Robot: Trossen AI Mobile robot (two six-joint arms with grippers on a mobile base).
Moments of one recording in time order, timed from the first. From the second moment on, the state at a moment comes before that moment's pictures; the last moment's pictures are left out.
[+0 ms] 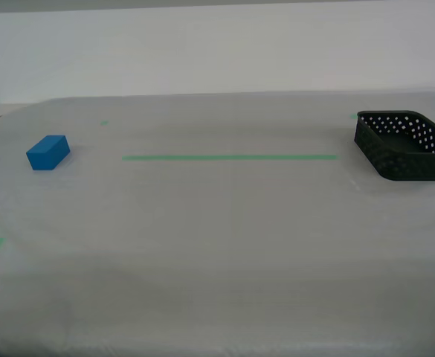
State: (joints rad) arm 0 0.00 1.05 0.52 0.62 0.00 -0.02; arm 1 0.00 1.05 0.52 0.60 -0.01 0.00
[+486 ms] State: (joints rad) arm 0 0.00 1.05 0.52 0.58 0.00 -0.02; arm 1 0.00 1.05 0.52 0.60 -0.01 0.00
